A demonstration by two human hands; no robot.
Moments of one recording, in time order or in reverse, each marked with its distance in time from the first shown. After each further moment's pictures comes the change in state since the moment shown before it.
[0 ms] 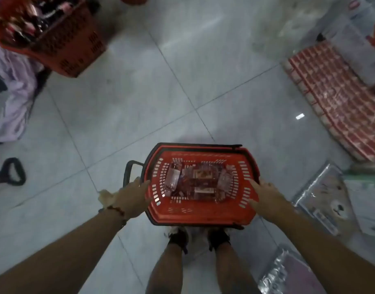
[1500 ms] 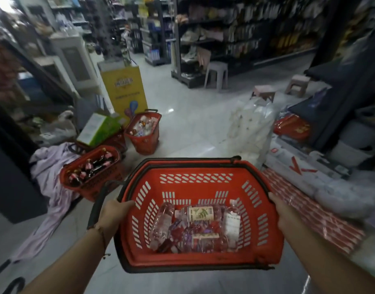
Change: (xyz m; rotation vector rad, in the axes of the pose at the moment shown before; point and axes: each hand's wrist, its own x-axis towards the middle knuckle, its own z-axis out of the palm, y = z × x) left_hand -0.225 0.093 -0.318 -1.255 0.651 -0.095; right_hand -0.177 0.106 -0.330 1.940 0.411 0.181
